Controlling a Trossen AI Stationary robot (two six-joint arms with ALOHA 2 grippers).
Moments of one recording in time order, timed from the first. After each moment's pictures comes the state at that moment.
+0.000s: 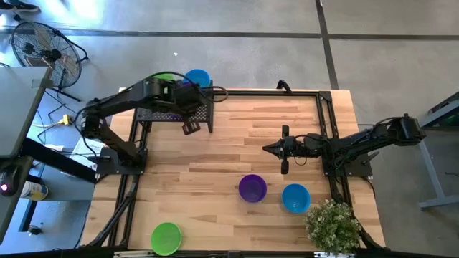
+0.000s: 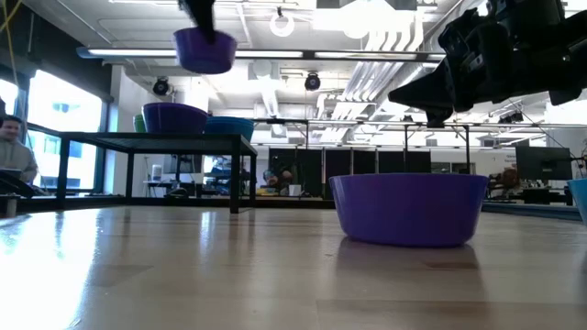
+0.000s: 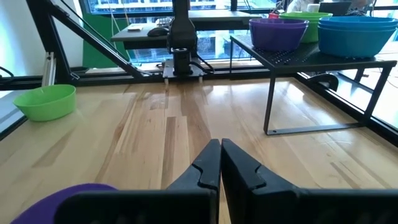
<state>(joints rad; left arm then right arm) 0.17 1.52 1.86 -1.48 -0.38 -0.13 0.02 1.12 0.19 0.81 0.10 0.05</state>
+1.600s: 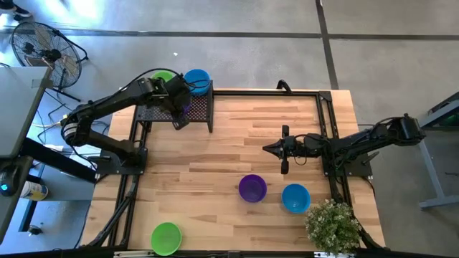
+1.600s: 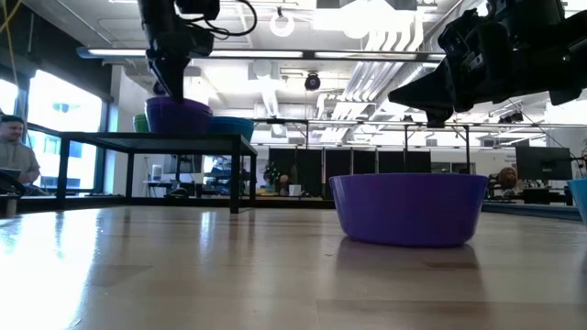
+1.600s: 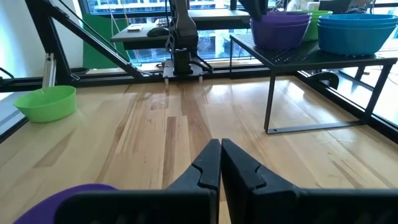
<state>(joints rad) 0.50 1.31 1.32 -1.20 -0.15 0.01 0.02 1.12 0.19 0.80 0.10 0.06</state>
